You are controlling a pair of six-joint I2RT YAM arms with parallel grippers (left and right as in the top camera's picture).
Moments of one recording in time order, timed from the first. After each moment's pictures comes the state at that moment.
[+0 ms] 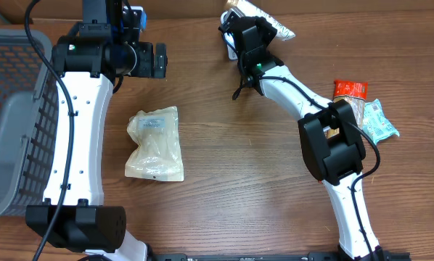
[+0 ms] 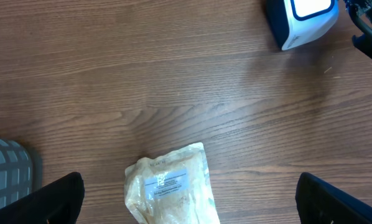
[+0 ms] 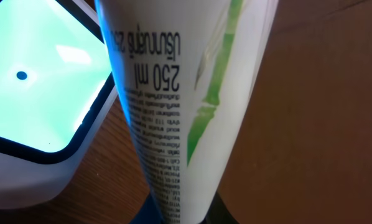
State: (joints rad) left arm -0.04 1.75 1.92 -1.16 0.04 0.01; right arm 0.46 2.42 1.93 0.03 0.67 -0.82
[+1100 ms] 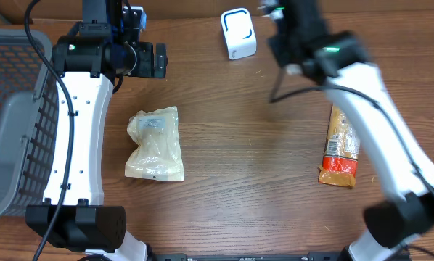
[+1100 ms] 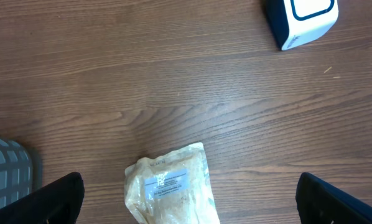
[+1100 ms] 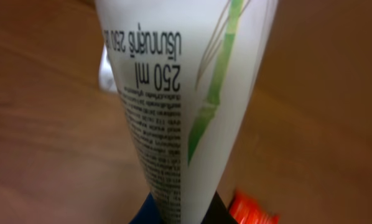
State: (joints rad) left arm -0.04 1.75 1.92 -1.16 0.04 0.01; right arm 0.39 1.81 1.95 -0.98 0.22 -0.11
